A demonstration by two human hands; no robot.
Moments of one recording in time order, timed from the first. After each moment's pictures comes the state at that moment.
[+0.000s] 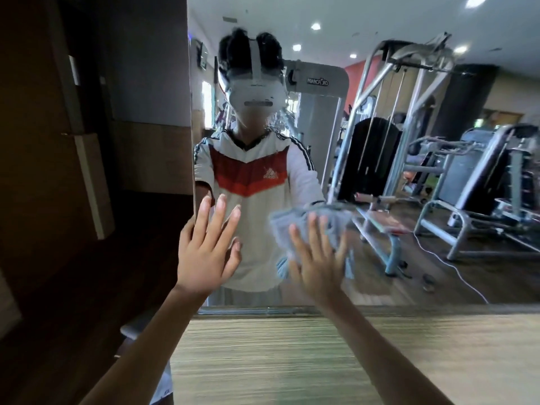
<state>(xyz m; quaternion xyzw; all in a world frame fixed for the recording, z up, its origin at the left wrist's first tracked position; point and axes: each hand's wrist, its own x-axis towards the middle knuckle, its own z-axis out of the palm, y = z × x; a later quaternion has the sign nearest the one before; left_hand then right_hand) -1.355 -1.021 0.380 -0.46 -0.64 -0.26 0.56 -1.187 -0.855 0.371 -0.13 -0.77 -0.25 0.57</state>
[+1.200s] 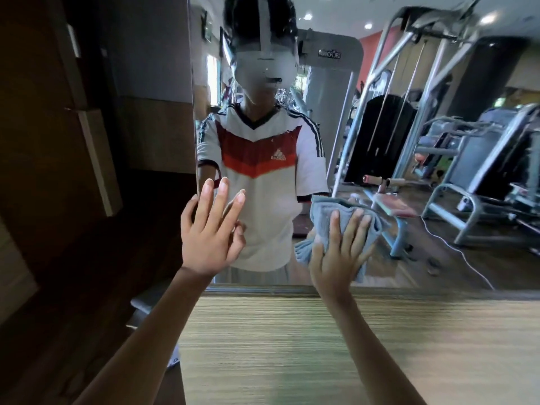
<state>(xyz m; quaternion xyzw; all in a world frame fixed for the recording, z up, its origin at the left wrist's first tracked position) -1.364 -1.012 0.357 -0.43 -0.62 -0.28 0.59 -1.181 -0.856 0.334 -0.26 -0.73 -0.10 0.62</state>
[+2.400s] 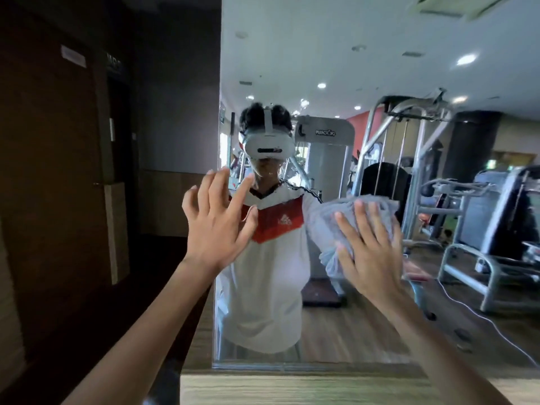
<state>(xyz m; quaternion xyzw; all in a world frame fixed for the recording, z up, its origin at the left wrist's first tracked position) -1.357 -1.029 0.519 -0.37 -0.67 -0.27 0.58 -1.152 -0.815 0.485 -0.13 -0.75 -0.31 0.56</state>
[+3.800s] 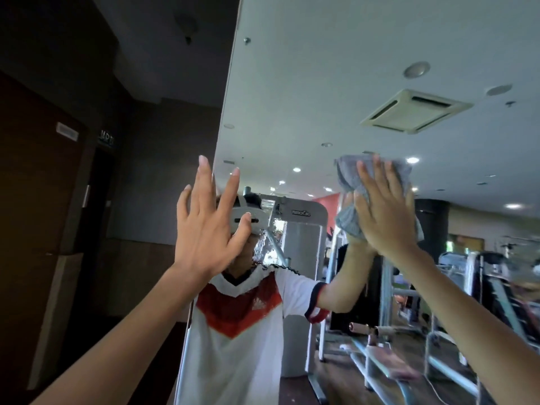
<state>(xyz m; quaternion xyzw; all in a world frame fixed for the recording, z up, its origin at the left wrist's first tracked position) -1.364 -1.012 0.672 -0.38 -0.63 -0.37 0.56 -1.145 -0.795 0.736 -0.17 -0.72 -0.28 0.62</state>
